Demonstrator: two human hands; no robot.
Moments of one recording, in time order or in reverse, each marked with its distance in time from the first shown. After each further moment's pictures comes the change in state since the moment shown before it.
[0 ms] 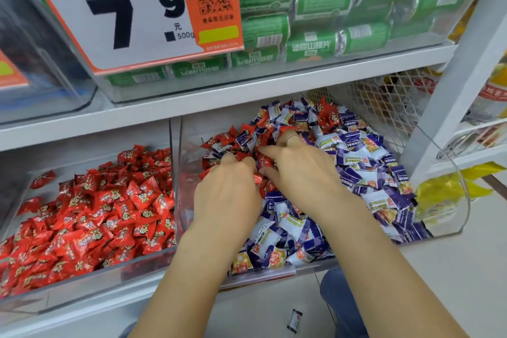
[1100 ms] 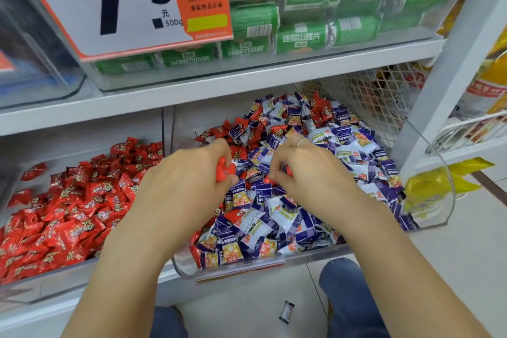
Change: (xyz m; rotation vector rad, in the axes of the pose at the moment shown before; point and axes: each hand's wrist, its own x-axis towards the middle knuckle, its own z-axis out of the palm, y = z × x) left_hand -0.017 -0.027 -0.046 -0.029 -0.011 0.111; right_hand -0.027 0.012 -0.015 0.158 -0.032 -0.042
